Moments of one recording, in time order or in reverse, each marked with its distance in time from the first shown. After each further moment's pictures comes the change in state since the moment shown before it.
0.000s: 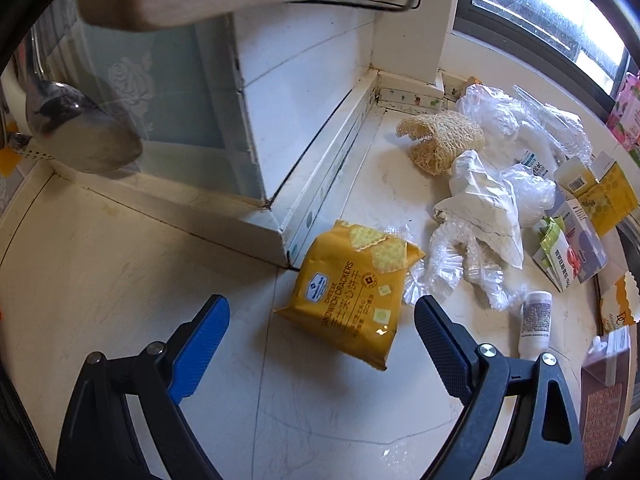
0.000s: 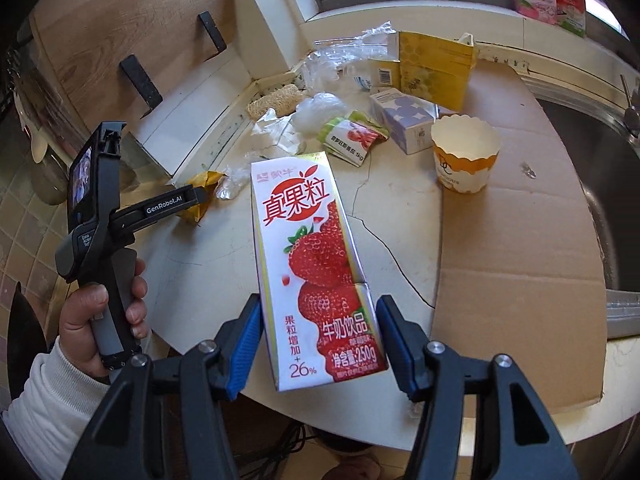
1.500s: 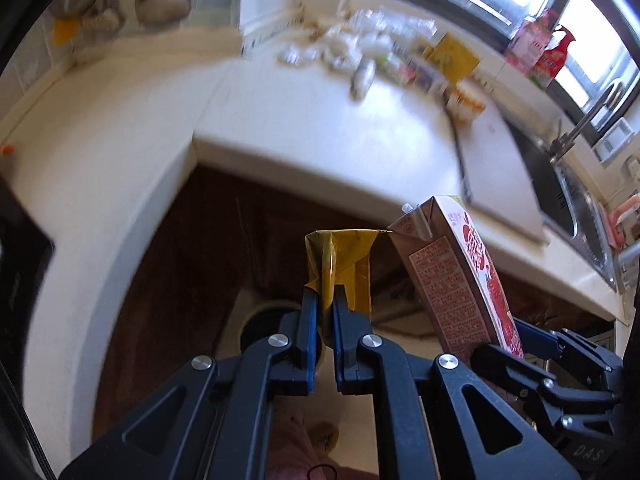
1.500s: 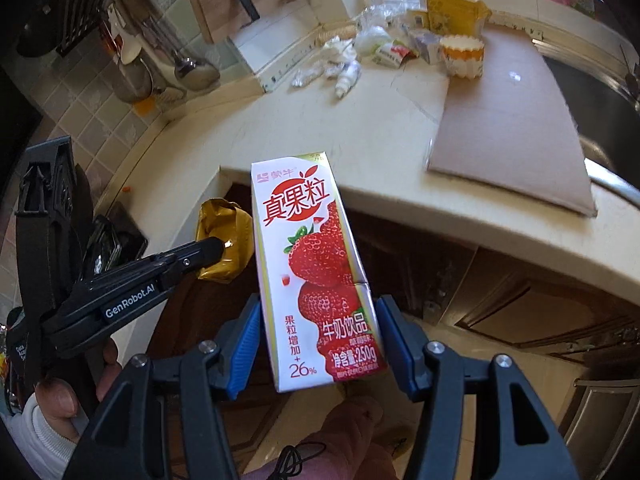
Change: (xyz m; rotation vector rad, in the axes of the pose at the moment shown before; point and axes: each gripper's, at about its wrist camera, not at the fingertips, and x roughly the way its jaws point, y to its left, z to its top) left arm -0.181 -0.018 -0.263 -0.029 0.170 -0.214; right arm -0.072 -0.006 -0.165 -0.137 0.177 0.174
